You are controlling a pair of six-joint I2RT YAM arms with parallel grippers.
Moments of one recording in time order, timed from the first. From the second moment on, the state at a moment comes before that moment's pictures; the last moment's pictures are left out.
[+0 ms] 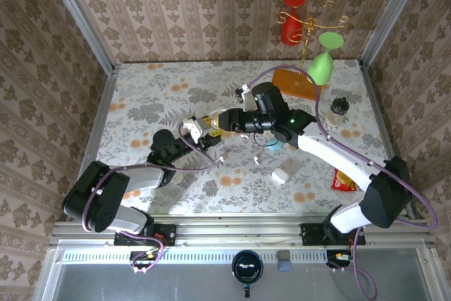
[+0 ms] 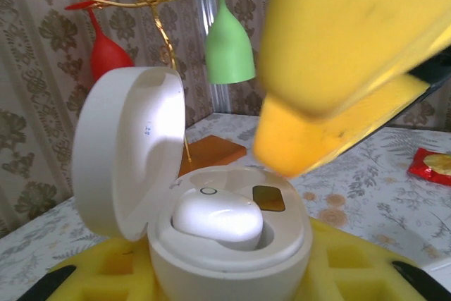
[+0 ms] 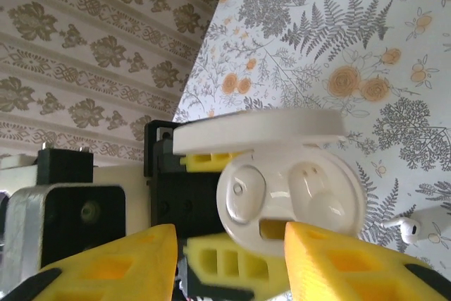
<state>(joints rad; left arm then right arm) -0.54 1.41 0.39 1.14 0.56 0.08 0.67 1.45 1.23 -0.31 -0.40 0.69</state>
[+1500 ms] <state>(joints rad) -0.37 0.77 0.24 0.72 0.52 0.04 0.56 2.39 1.94 -0.63 -0.31 0.46</state>
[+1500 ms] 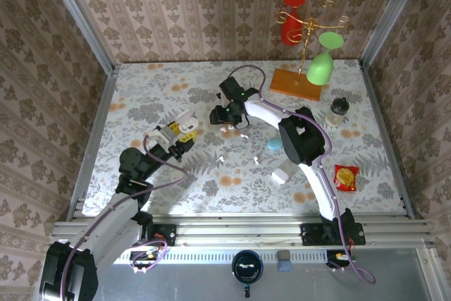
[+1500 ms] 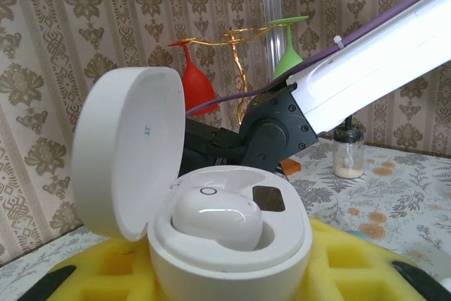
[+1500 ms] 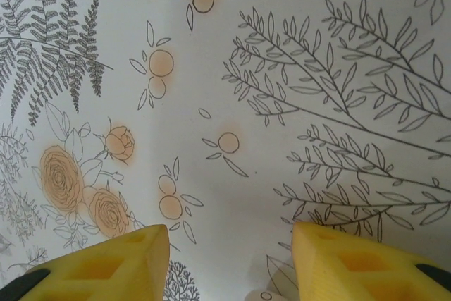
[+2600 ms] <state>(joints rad) -0.37 0.83 0.24 0.73 0.52 0.04 0.55 2.34 1.85 -0.67 -0.38 0.40</state>
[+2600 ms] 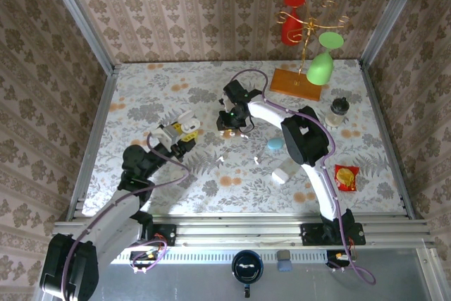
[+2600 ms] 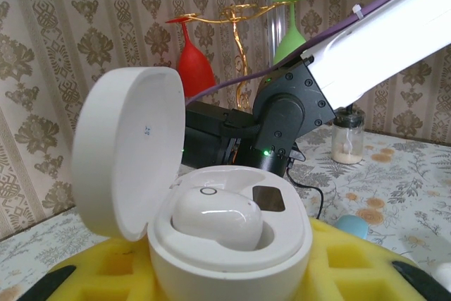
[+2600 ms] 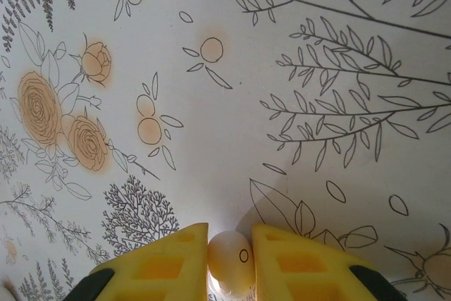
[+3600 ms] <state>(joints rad) -0.43 1.09 0.26 0.77 0.55 0.05 0.59 1.68 1.45 -0.54 -0.21 0.37</state>
